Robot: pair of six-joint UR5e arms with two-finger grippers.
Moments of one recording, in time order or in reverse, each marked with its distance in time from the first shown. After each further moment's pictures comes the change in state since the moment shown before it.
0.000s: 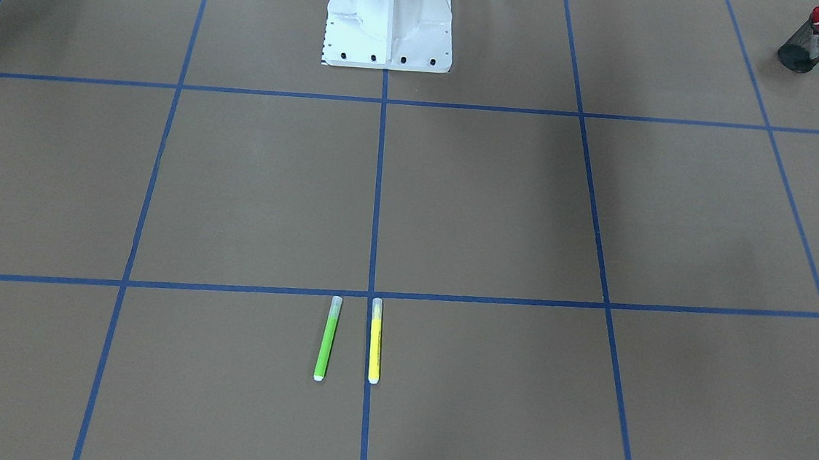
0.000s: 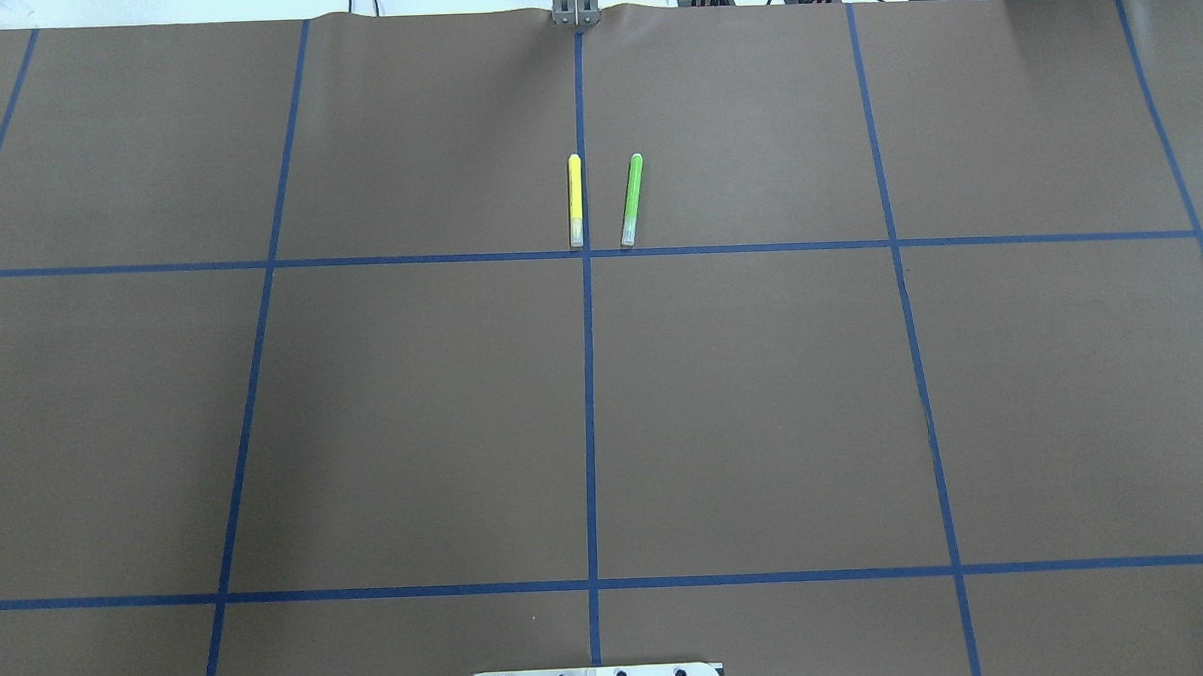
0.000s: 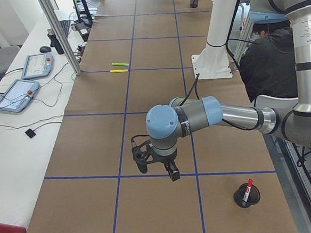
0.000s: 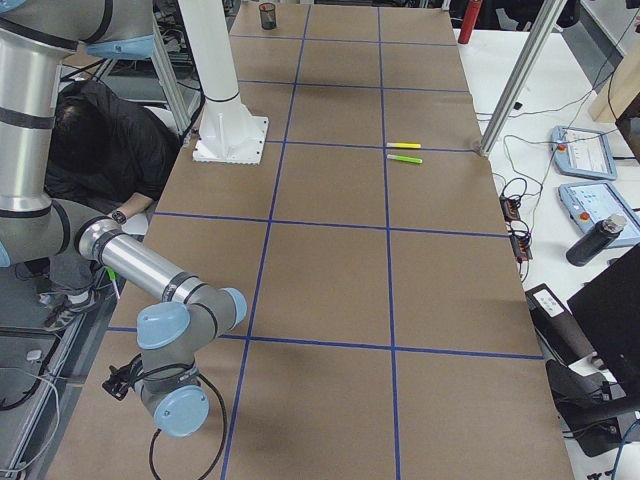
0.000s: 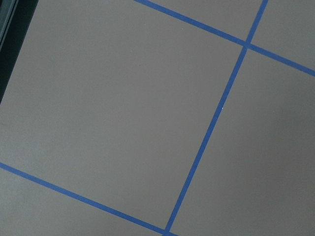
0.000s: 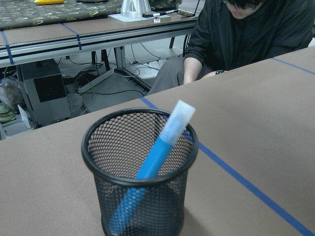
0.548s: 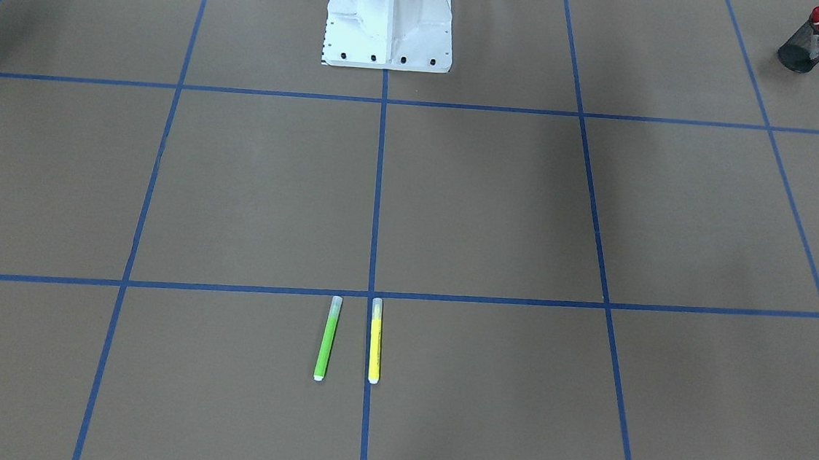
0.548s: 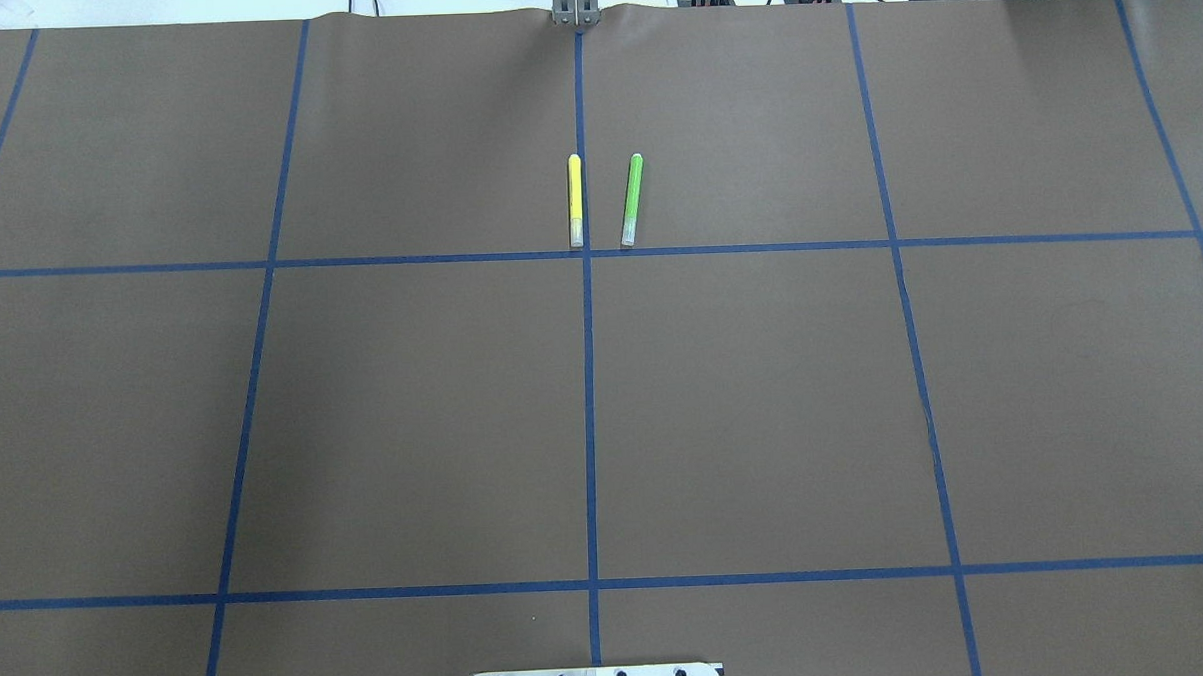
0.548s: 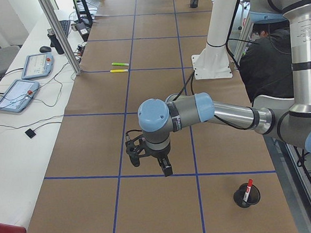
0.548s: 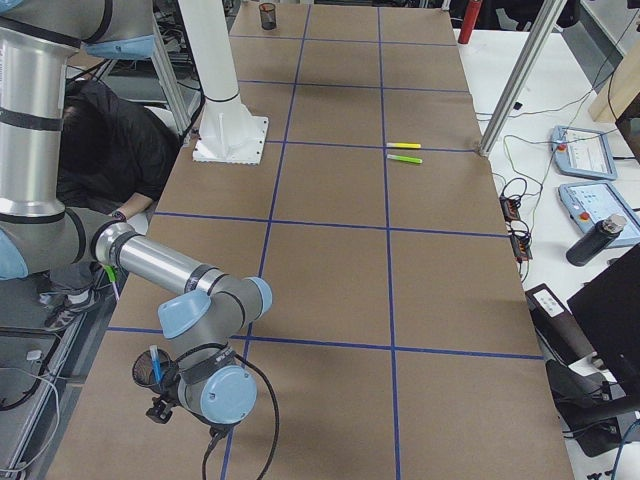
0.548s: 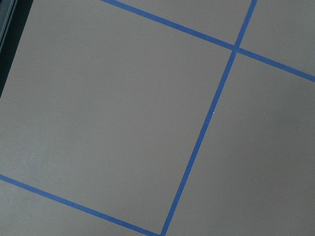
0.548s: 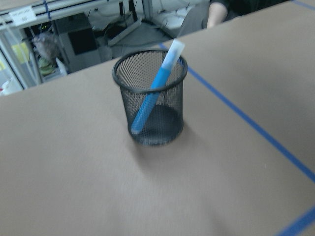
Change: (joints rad) left arm 0.043 -0.041 0.004 0.001 0.005 -0.002; right arm 0.002 0.093 0.020 0.287 0.010 0.188
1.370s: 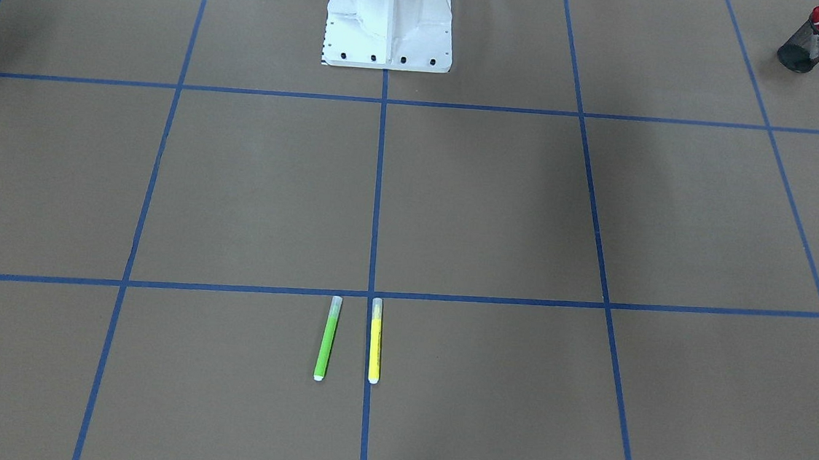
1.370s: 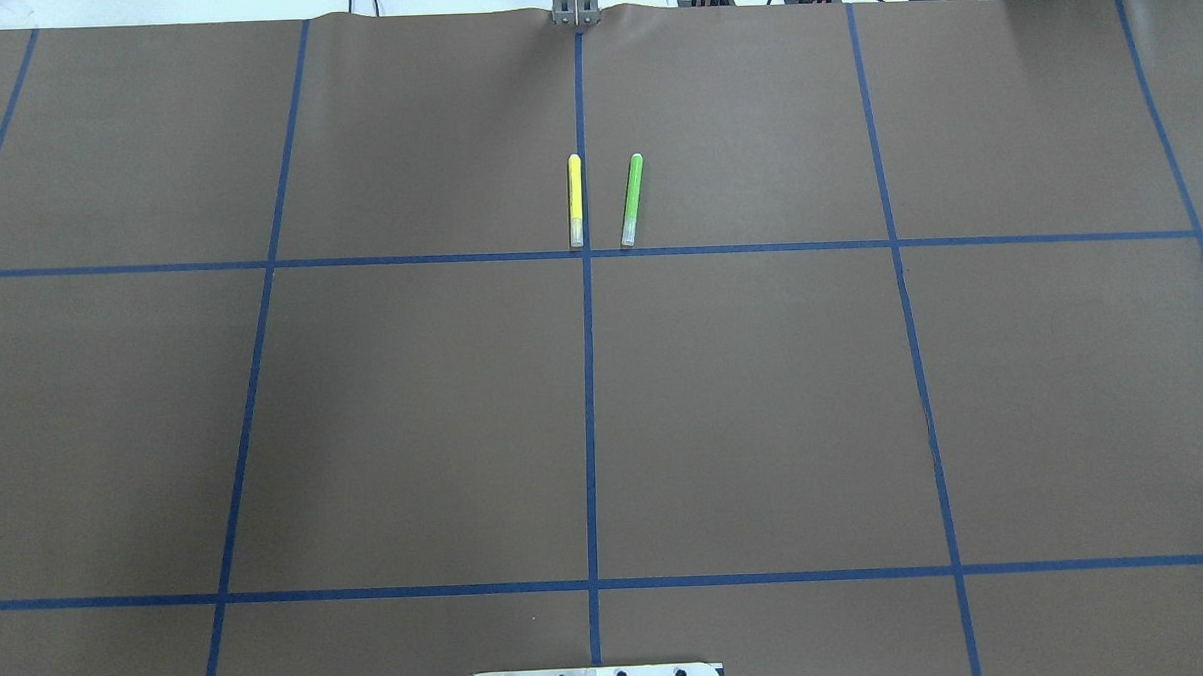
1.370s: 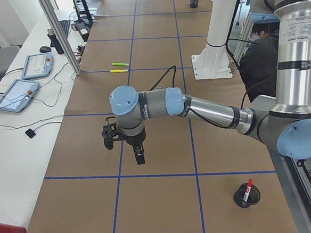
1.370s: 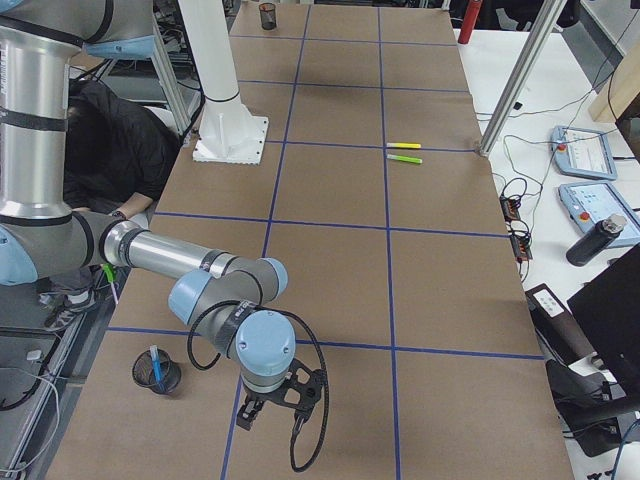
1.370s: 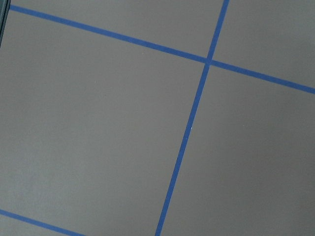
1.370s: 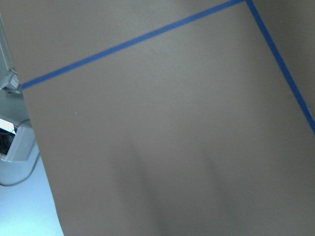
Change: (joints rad) left arm 0.119 -0.152 0.109 -0.149 0.007 -0.029; right arm -0.014 0.039 0.059 0.508 0.223 0.193
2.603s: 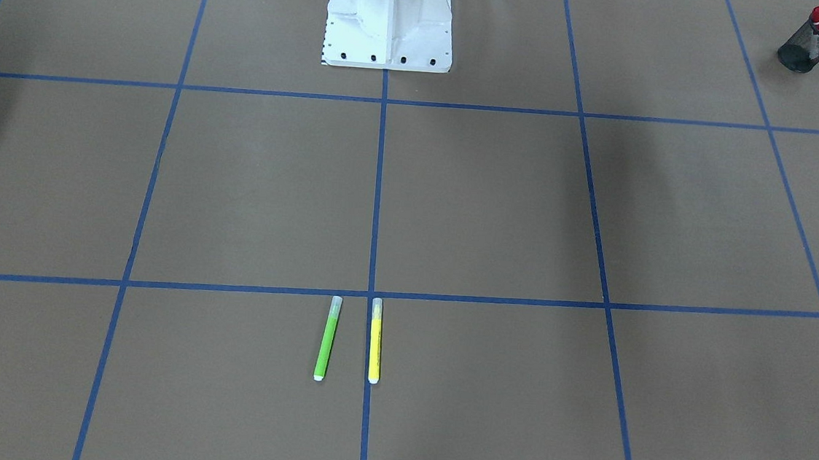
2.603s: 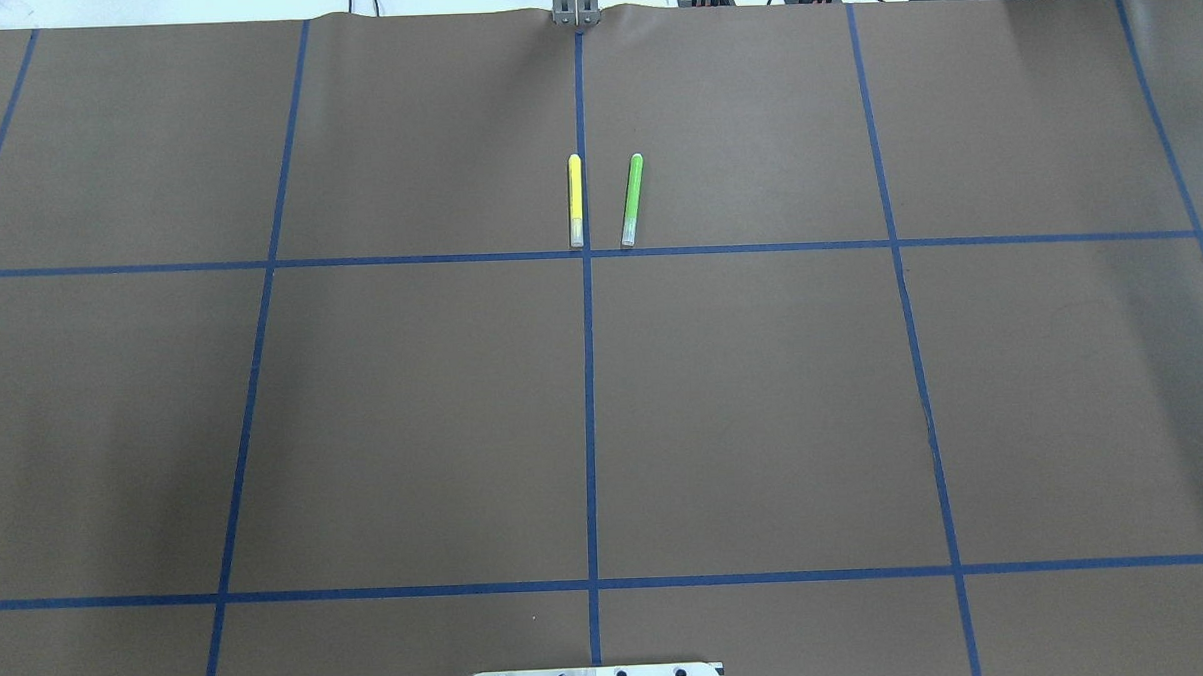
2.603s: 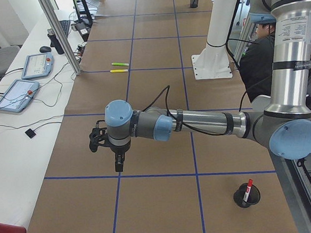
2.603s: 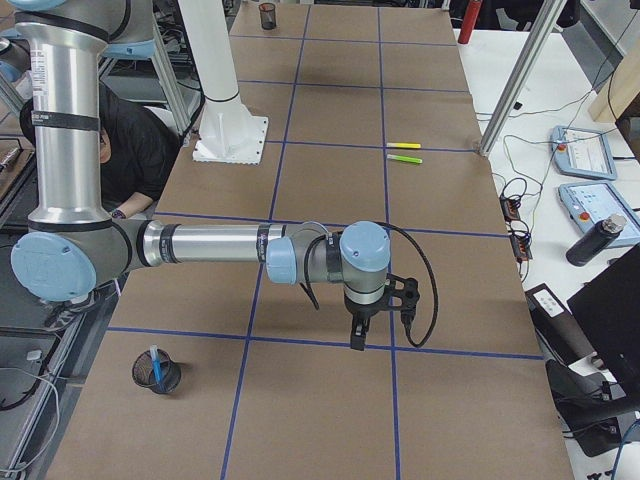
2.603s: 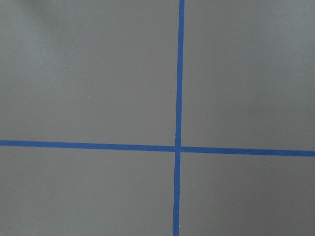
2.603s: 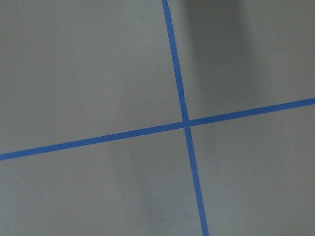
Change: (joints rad) left arm 0.044 -0.009 0.175 -0.434 0.003 -0.087; right arm -0.310 0.162 0.015 0.313 0.034 0.398
